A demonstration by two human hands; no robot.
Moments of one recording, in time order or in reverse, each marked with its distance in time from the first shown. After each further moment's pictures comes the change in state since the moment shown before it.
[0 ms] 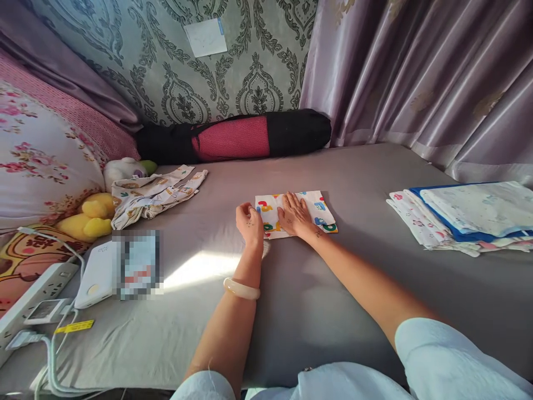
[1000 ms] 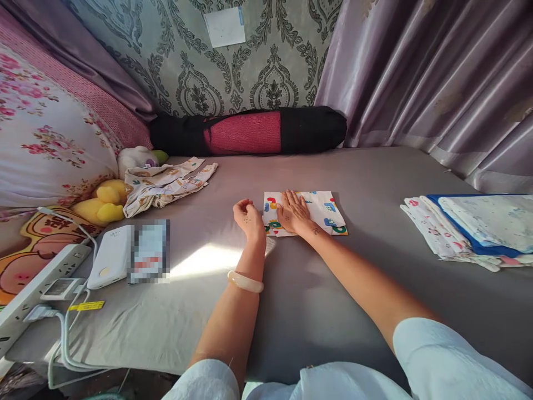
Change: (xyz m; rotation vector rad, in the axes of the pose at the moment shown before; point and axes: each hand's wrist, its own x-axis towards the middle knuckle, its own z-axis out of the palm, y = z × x) left_hand 0.017 -0.010 0.000 -0.277 0.175 -0.150; right_hand 0.011 -0.024 0.003 -0.025 -0.029 -0.041
